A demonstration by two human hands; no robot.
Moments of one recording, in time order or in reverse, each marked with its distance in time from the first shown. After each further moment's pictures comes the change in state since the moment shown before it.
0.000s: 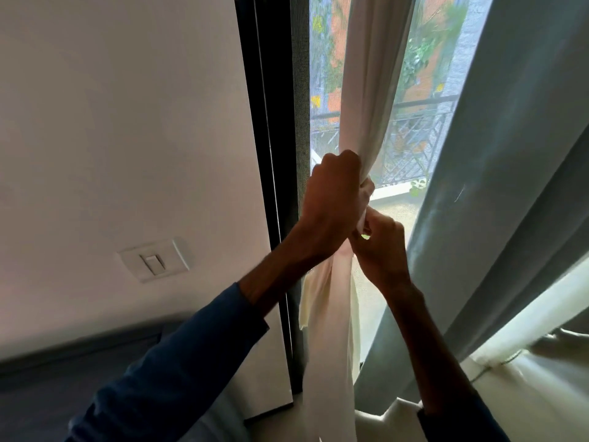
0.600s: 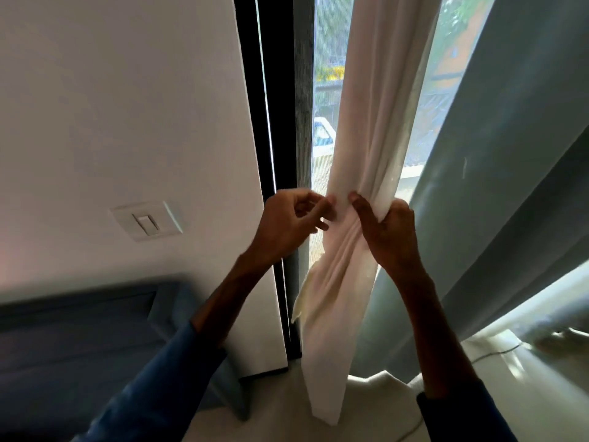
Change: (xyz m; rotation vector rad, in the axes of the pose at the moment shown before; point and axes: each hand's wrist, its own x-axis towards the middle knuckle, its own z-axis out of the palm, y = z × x) left_hand -0.072 -0.072 0.025 -0.601 -0.265 -0.275; right_hand -0.006 0.025 -0.018 0.152 -0.019 0.233
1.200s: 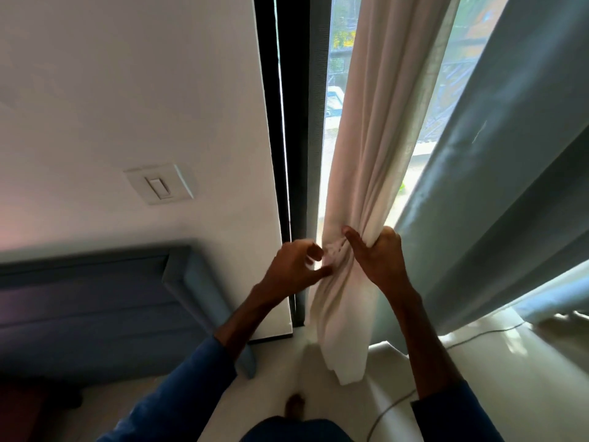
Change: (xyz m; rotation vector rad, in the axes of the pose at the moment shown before) left_hand -0.083 -0.112 0.041 0.422 -0.162 -0.112; right_hand -0.070 0.054 0.015 -0.073 -0.175 0.168
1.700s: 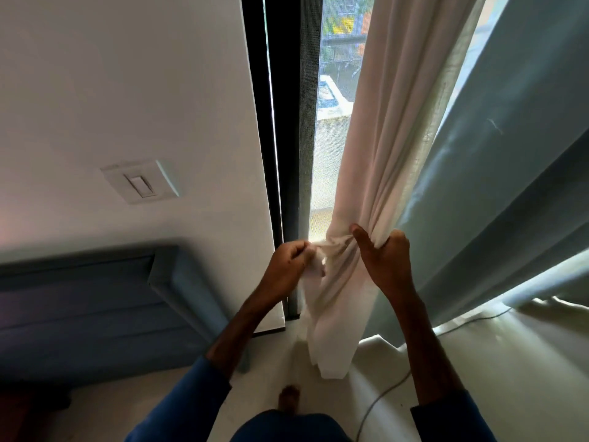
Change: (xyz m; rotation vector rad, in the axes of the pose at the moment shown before) left_hand -0.005 0.015 0.003 -0.641 0.039 -0.229; right_hand 0.003 0.020 -0.002 -0.039 0.117 0.039
